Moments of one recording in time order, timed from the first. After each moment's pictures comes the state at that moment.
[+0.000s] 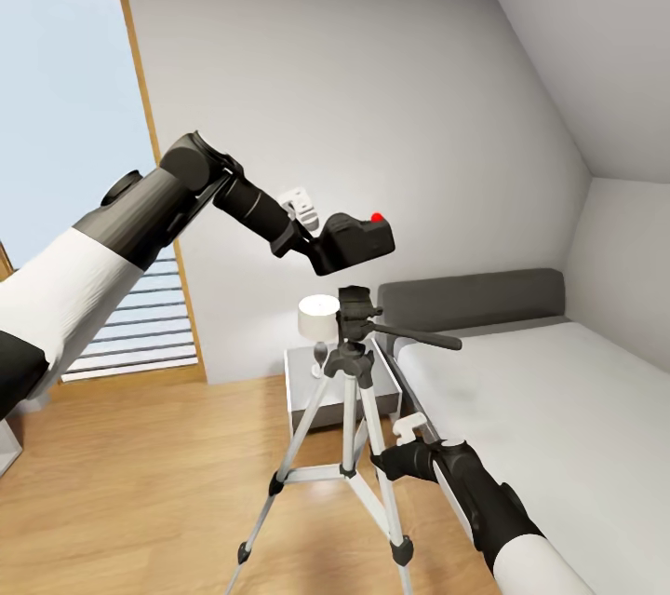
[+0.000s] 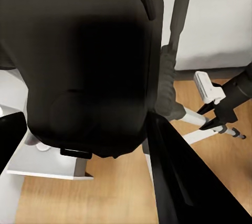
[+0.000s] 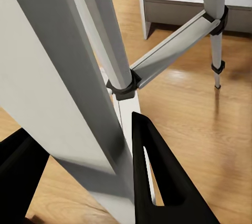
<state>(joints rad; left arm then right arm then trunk) -1.57 0.17 -0.74 -0.99 -0.06 0.86 -1.33 -0.55 0.04 0.10 -0.75 0.15 0.47 0.45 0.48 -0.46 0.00</state>
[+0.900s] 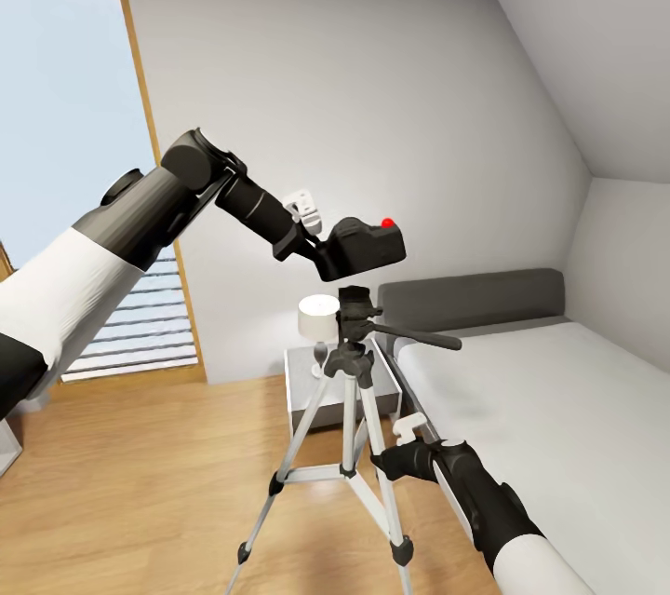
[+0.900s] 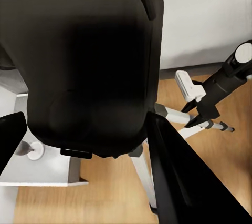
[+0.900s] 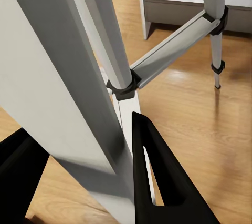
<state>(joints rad) -1.57 0.17 -0.75 -1.04 -0.07 0.86 -1.40 -0.55 0.04 0.10 -0.75 0.15 0.47 0.45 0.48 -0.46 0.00</state>
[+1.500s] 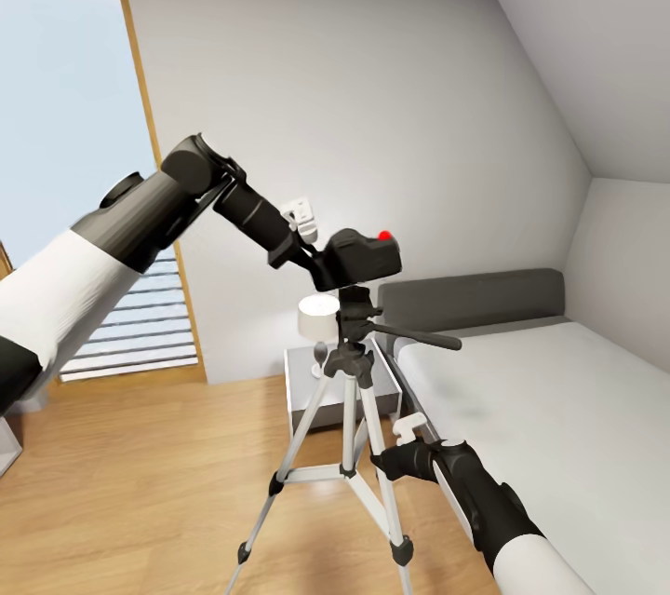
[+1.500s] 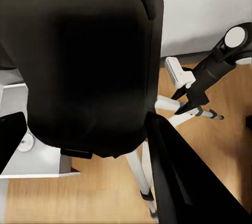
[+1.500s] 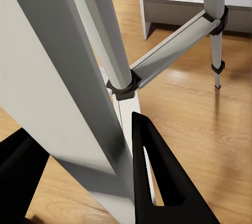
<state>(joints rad) -1.57 0.19 -0.79 -1.04 -0.07 0.86 -1.45 -0.55 0.04 0.10 -0.75 0.15 0.47 0.45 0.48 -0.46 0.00</state>
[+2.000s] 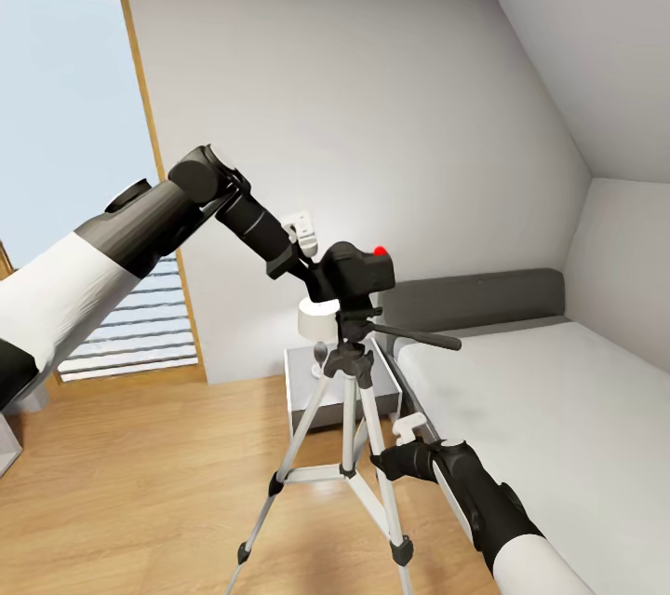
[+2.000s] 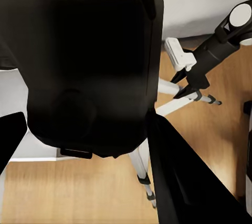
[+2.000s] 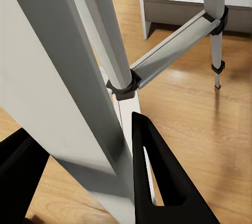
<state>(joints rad) -1.57 0.20 -0.86 -1.04 -0.07 0.87 -1.45 -0.55 0.04 0.10 -0.75 0.15 0.47 0.45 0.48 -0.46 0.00</state>
